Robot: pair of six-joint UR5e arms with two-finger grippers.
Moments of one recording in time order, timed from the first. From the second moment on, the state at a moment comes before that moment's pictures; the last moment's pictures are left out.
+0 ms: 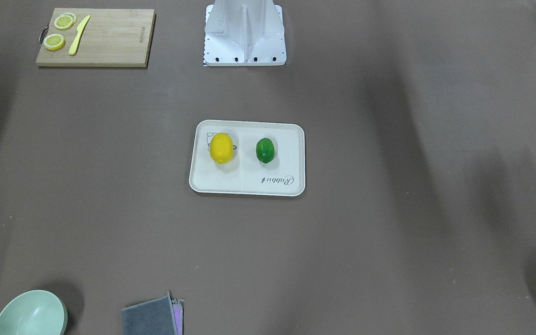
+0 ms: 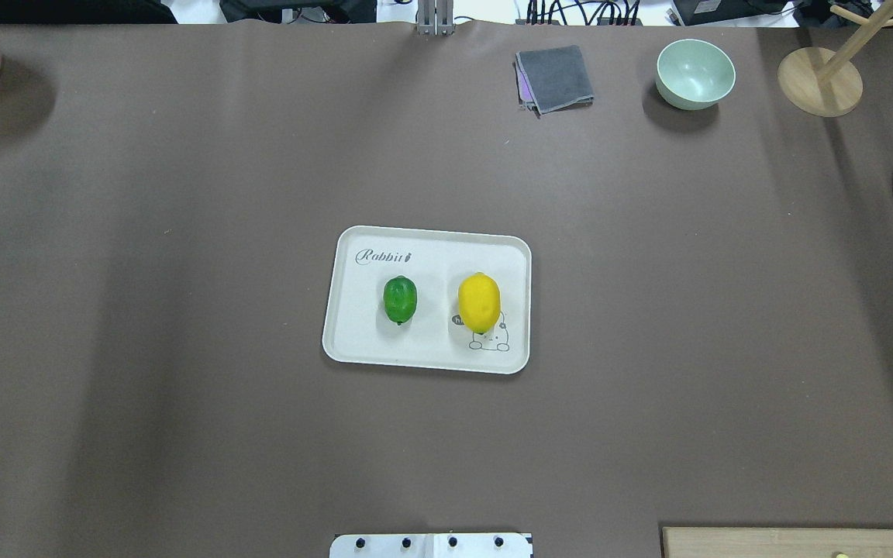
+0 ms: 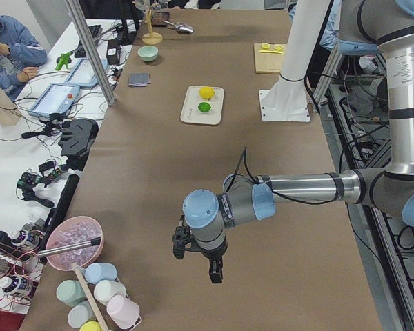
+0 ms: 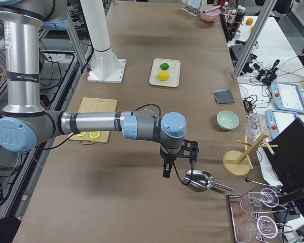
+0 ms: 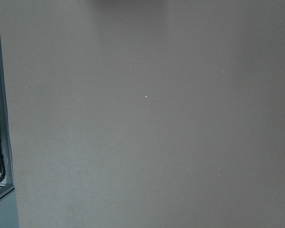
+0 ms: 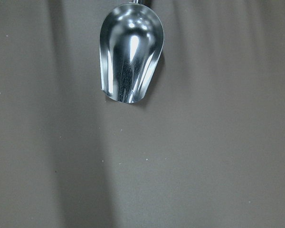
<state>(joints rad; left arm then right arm) -1.67 -1.39 -1.72 -1.34 -2.22 0.23 1.62 -1.62 1.71 -1.68 2.32 0.08</state>
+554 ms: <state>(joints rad) -1.67 -1.39 -1.71 -1.34 -2.25 0.23 1.62 -1.62 1.71 -1.68 2.32 0.08</state>
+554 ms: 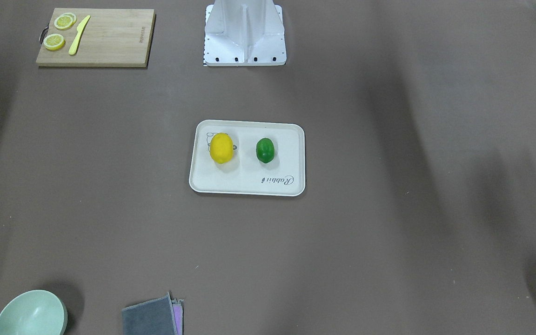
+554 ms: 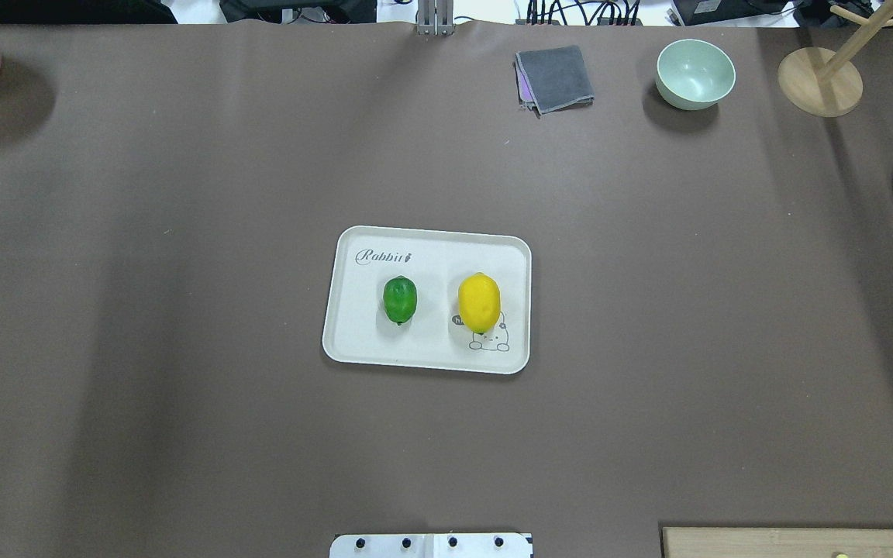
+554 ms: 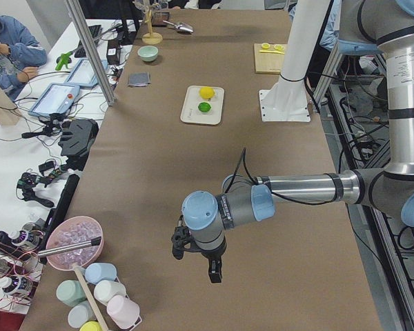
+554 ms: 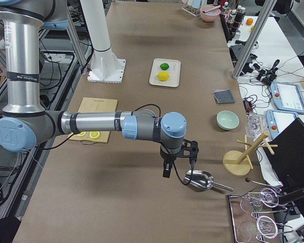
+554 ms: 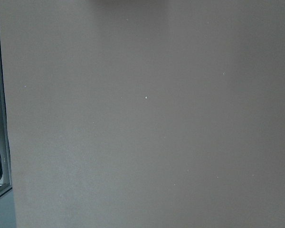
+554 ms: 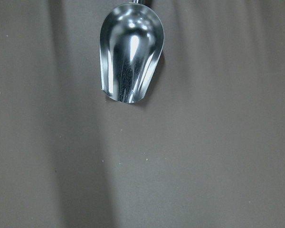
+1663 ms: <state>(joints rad) -1.67 -1.40 -1.70 -1.34 -2.29 0.23 1.62 -1.62 1.71 -1.68 2.32 0.08</state>
